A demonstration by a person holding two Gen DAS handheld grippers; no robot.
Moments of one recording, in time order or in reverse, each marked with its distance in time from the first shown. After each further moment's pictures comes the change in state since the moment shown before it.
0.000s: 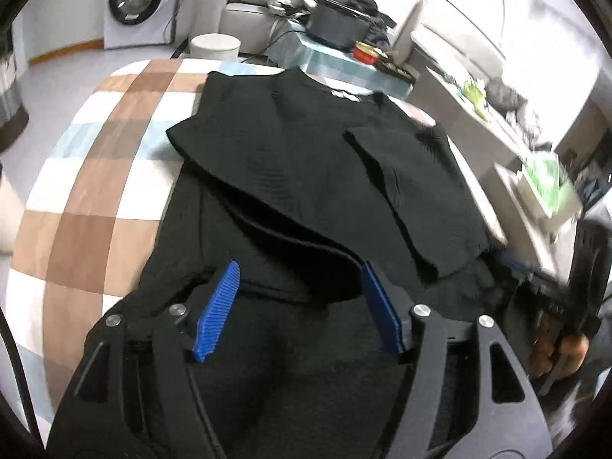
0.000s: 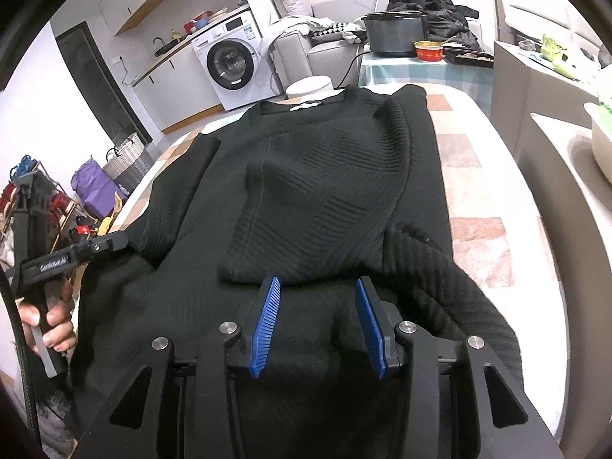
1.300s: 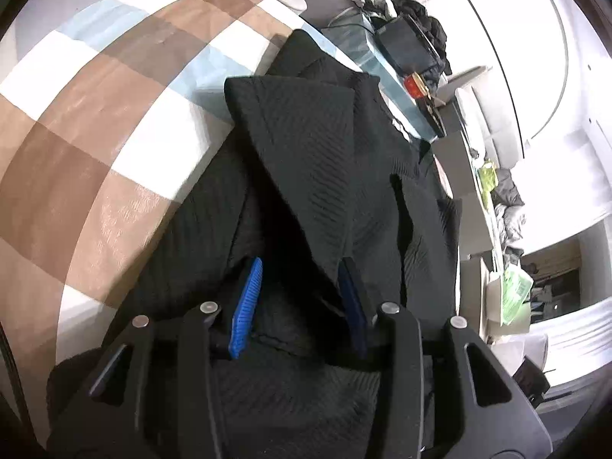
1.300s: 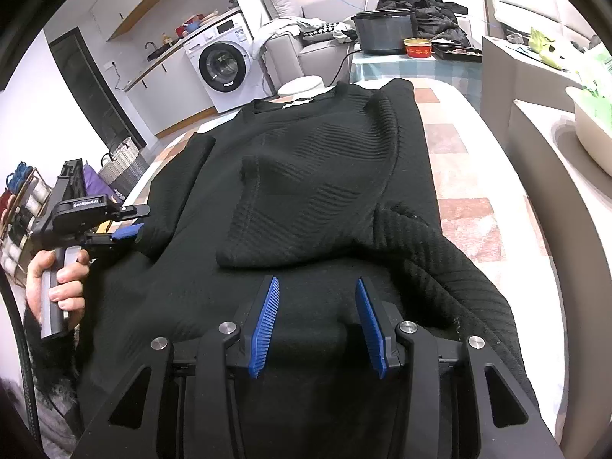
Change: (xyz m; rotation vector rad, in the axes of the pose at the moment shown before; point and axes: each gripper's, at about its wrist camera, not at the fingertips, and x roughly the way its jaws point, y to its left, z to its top) left arm 0.056 0.066 0.026 -0.462 0.086 -0.146; right arm -0.011 -0.002 -0.014 0.034 -0.002 -0.020
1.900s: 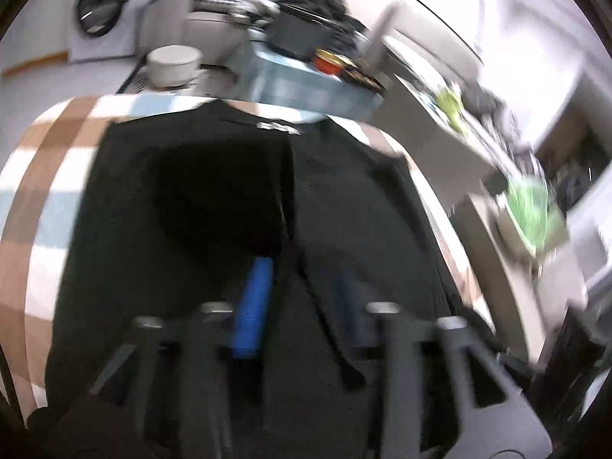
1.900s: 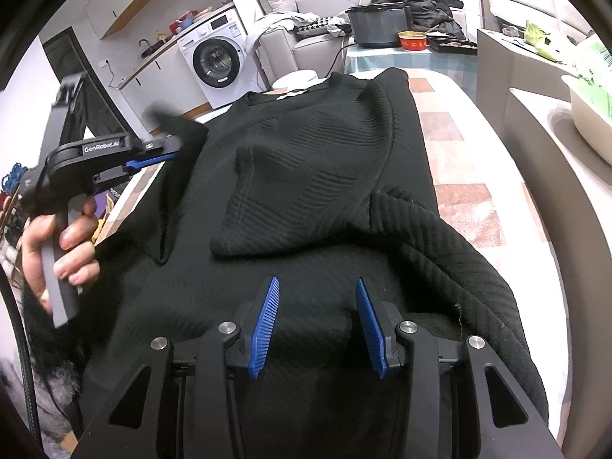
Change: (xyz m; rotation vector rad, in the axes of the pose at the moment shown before) left arm 0.037 -0.161 -0.025 0.563 -0.071 0.055; right arm 0.002 0.002 -0.006 0.016 0.020 -0.020
